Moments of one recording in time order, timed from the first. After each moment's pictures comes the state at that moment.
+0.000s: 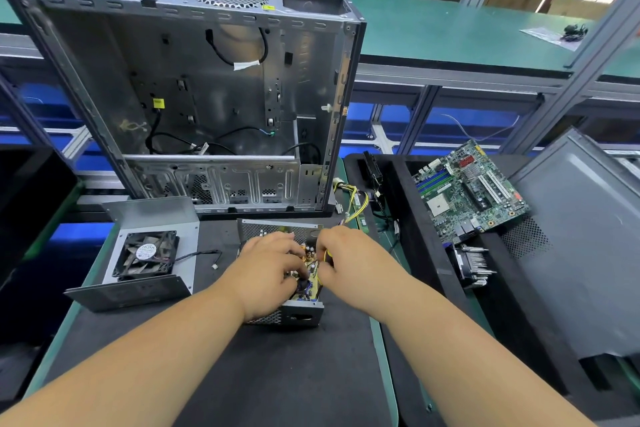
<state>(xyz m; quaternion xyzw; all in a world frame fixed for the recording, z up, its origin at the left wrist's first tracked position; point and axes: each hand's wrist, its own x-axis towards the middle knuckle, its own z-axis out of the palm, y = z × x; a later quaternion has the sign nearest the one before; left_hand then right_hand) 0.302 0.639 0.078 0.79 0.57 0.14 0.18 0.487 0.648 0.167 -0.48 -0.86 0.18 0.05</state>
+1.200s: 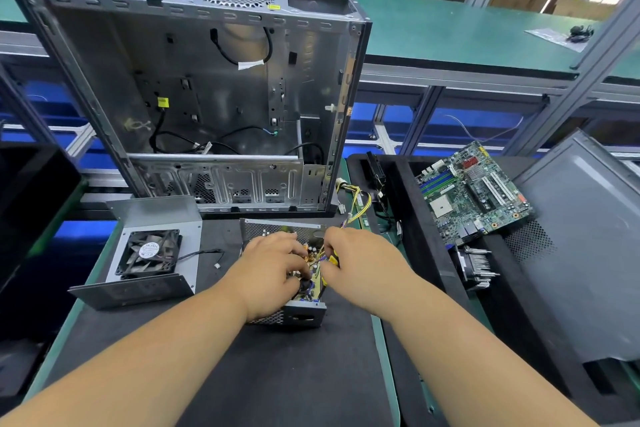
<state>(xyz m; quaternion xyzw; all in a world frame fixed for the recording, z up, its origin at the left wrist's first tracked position) 0.304 0.638 0.080 0.79 0.57 0.13 0.17 0.489 0.648 0.171 -0.50 -0.86 0.14 0.02</state>
